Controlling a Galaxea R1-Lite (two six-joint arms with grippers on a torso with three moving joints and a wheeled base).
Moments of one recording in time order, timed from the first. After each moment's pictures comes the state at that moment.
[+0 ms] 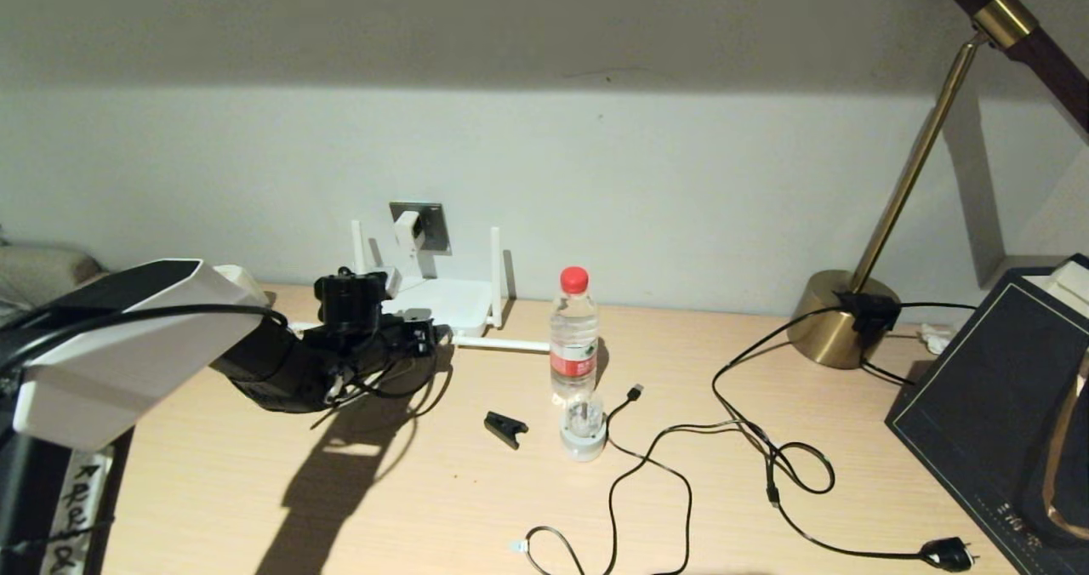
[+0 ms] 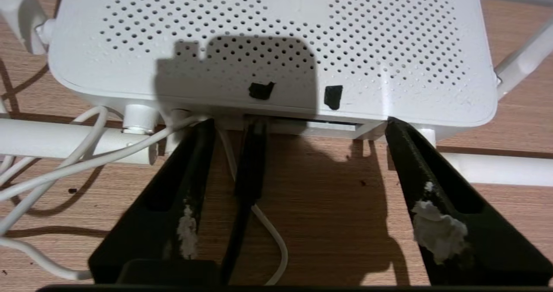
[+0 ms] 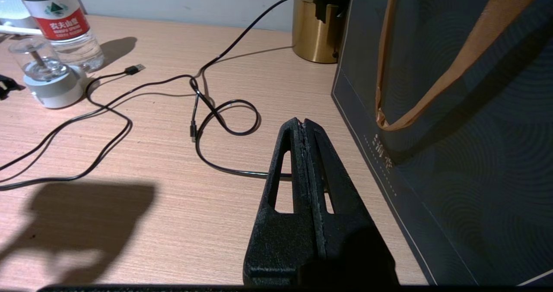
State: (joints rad) left arm -0.16 2.34 -1.25 -0.70 -0.01 -0.08; right arm 0.00 0.00 0.00 -0.03 0.00 -0.01
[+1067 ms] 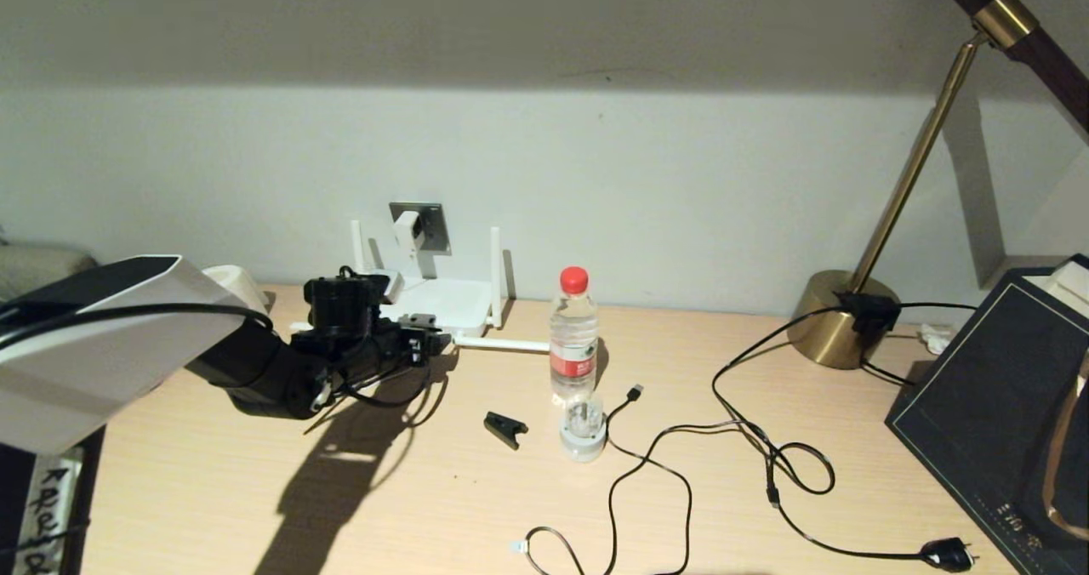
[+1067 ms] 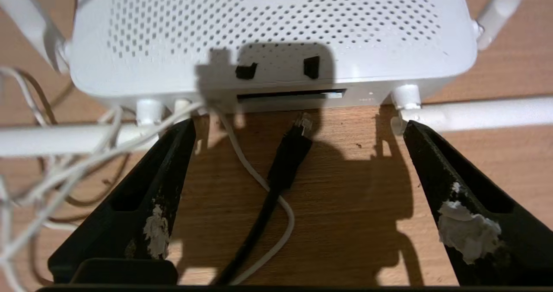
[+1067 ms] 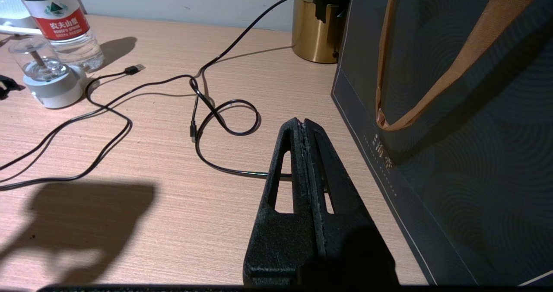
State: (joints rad) left arm -0.16 2.28 -1.16 -0.72 -0.02 0.07; right arm 0.00 0.00 0.00 -0.03 0.00 -0.02
